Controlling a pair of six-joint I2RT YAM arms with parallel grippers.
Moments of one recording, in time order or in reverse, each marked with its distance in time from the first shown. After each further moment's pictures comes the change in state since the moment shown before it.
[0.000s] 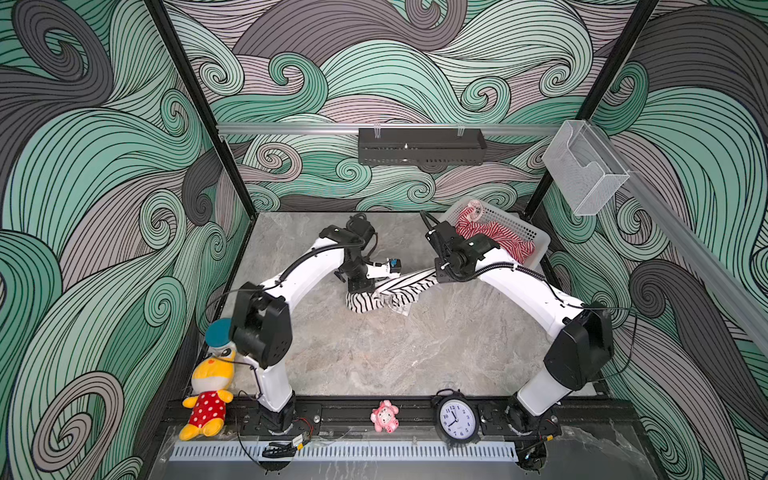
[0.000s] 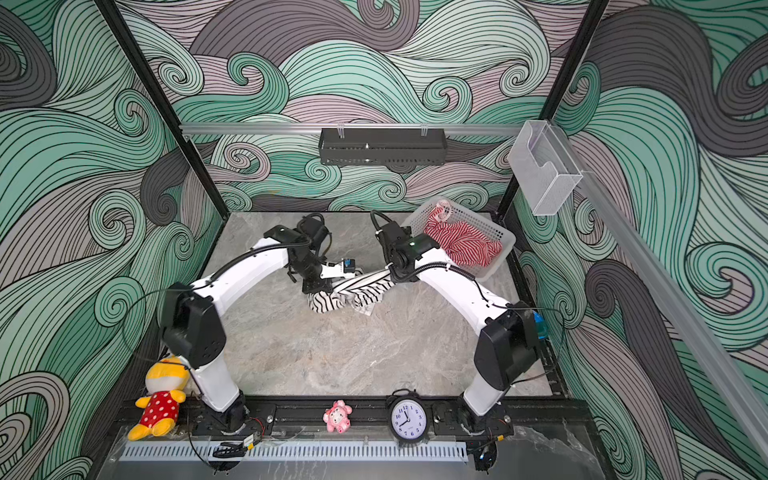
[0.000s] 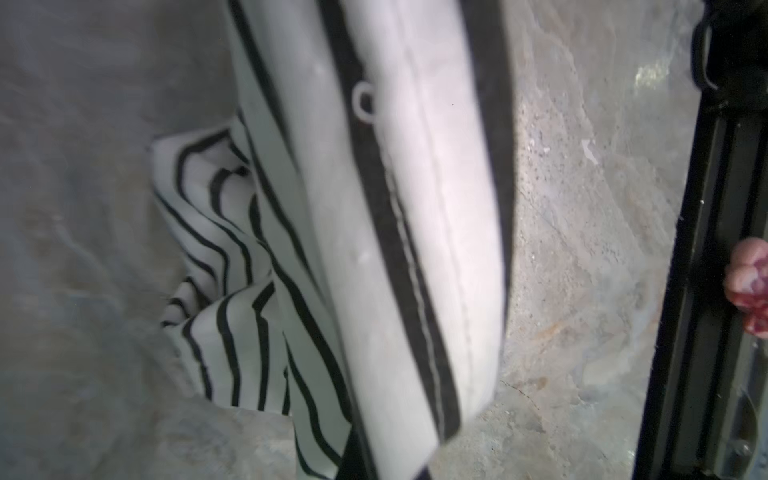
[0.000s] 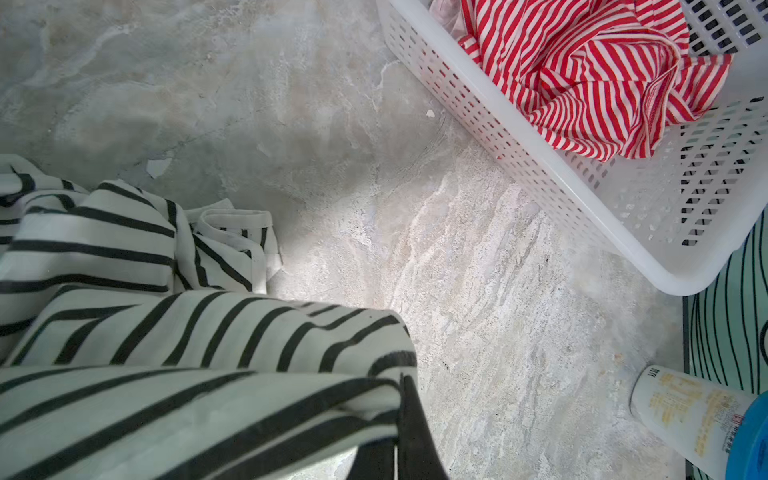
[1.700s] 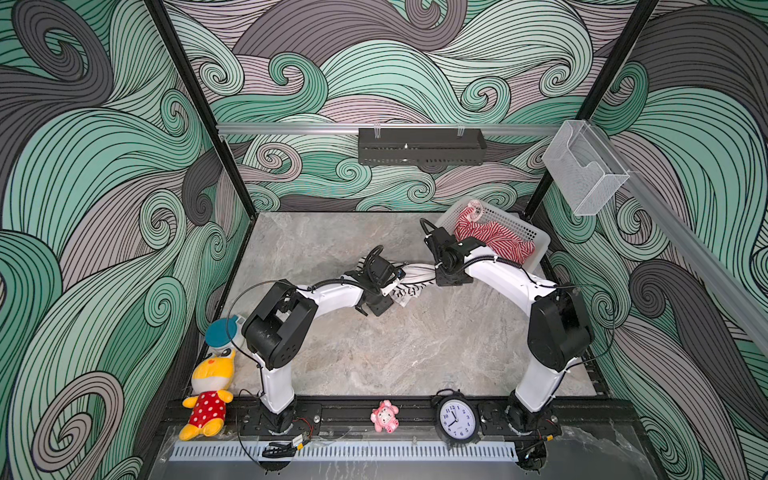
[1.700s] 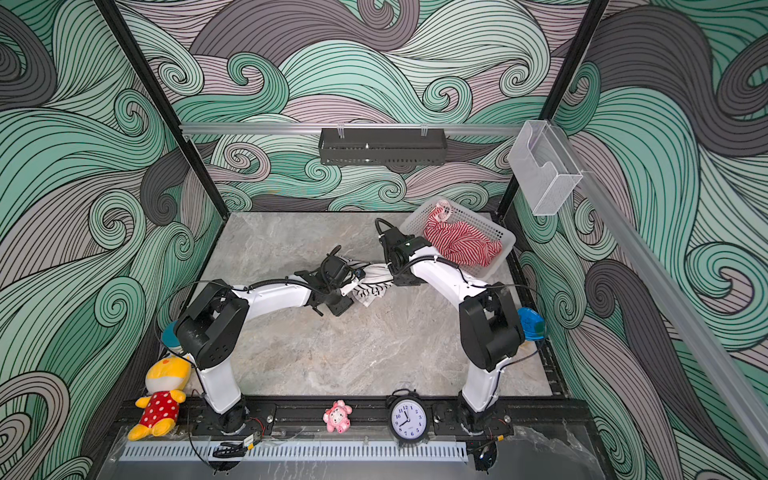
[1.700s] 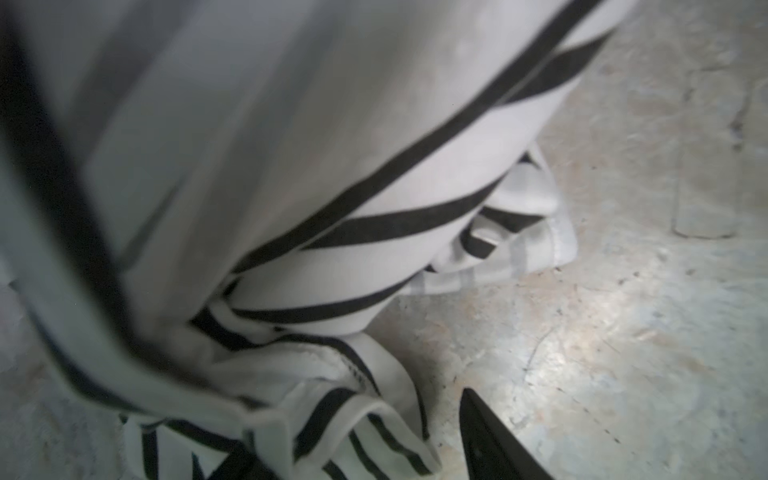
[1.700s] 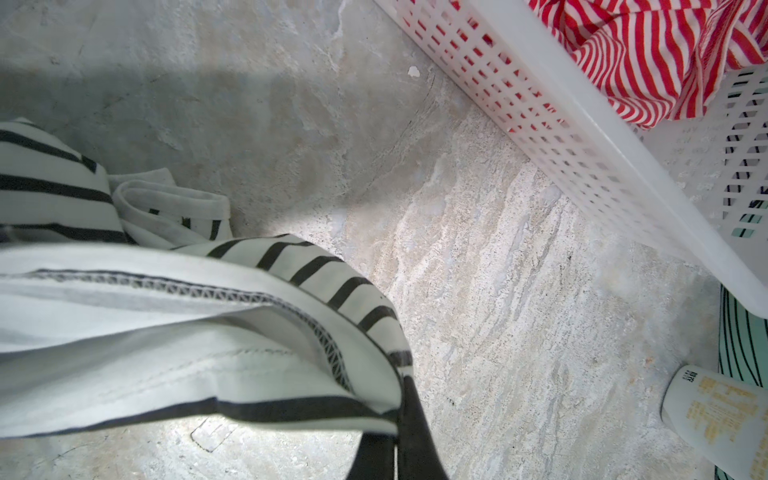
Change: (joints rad) left arm -0.177 -0.049 -0.483 0.794 -0.418 -0.724; right arm -0.075 0.120 -0.079 0.112 -0.012 0.026
